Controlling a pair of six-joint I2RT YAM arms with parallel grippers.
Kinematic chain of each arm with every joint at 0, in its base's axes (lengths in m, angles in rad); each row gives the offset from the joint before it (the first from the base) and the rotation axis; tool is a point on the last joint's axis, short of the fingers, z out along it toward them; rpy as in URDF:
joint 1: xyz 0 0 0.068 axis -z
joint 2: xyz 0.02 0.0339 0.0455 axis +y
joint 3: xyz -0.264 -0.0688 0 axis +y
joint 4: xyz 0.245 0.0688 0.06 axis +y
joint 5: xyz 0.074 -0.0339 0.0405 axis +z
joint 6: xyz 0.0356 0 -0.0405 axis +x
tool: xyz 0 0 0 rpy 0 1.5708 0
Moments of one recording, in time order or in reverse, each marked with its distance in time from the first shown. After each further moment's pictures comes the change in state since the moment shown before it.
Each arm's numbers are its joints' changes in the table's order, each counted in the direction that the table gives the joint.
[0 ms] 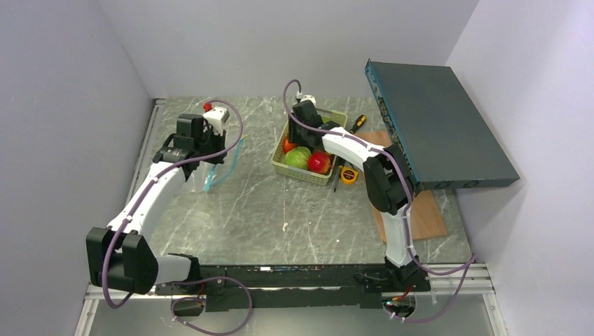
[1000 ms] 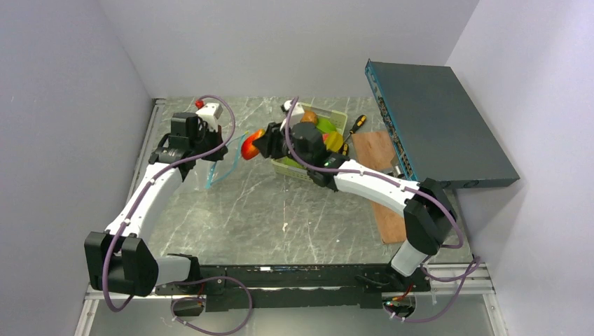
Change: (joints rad) left arm -0.032 -0.014 -0.003 -0.025 -0.066 -0.100; right arm -0.233 -0.464 0.402 -0.459 0.103 0.042
